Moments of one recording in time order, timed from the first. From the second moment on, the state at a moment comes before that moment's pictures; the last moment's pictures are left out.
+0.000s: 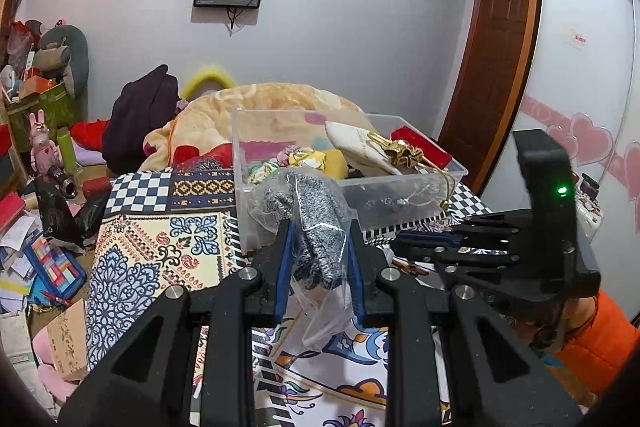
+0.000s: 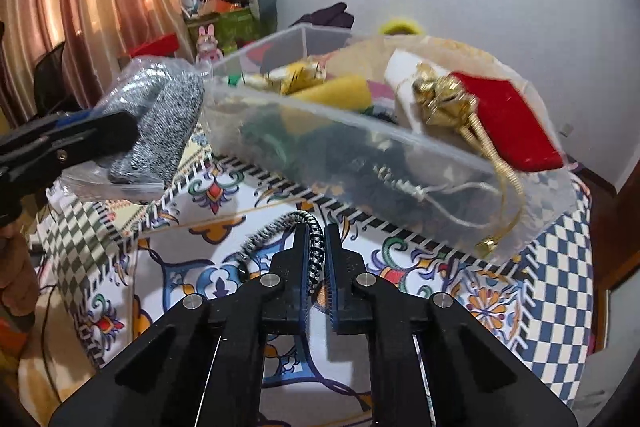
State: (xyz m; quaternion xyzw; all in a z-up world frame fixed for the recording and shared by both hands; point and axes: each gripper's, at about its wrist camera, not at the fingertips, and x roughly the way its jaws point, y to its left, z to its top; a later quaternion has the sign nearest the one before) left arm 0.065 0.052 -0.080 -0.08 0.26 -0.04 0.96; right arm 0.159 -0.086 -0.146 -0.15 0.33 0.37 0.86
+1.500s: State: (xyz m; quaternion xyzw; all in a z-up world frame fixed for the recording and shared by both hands) left arm 0.161 0.072 -0.081 -0.07 0.27 -0.02 0.96; right arm 0.195 -0.075 -0.092 -0.11 0.25 0.31 0.91
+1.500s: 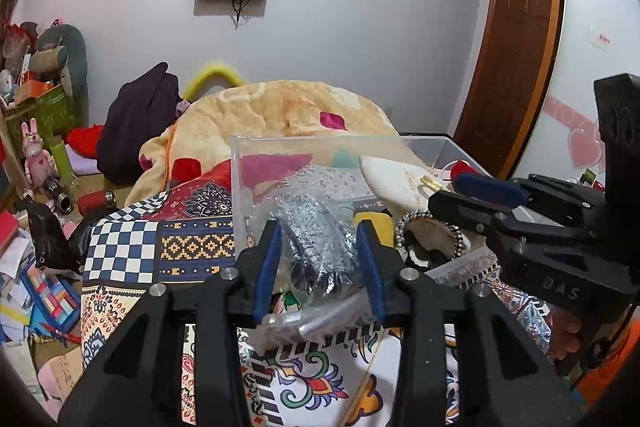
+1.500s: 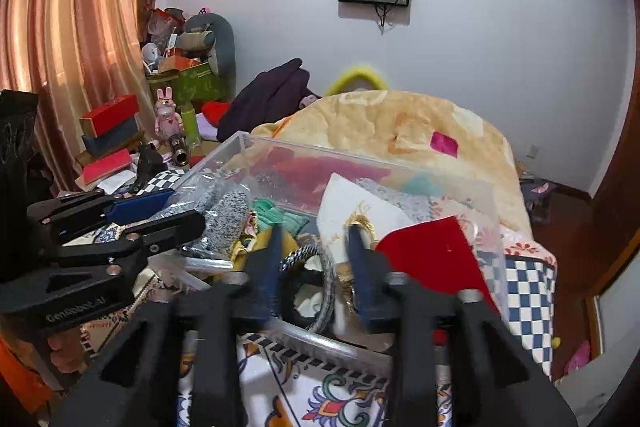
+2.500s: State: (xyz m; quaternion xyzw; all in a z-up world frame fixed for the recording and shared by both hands) left arm 0.018 0.013 0.061 -0.01 0.08 -0.02 1.00; right arm 0.084 -0.153 0.021 -0.04 0.07 0.30 0.95
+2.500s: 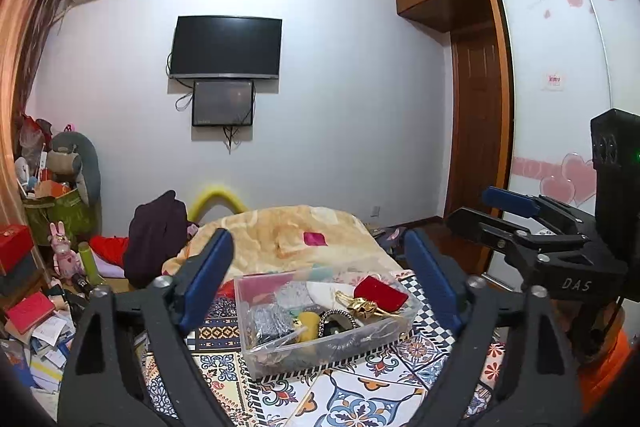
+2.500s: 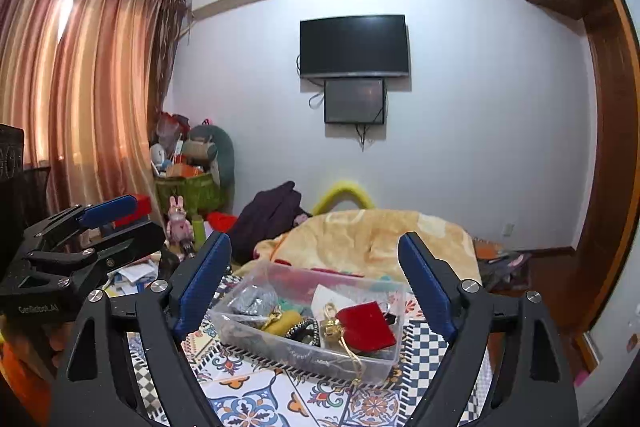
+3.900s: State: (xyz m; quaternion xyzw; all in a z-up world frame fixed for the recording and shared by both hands) left arm -0.003 0.003 0.070 -0.01 0.06 -0.01 1.00; right arm 0.072 -0.164 0.024 -0.02 0.04 0.31 0.95
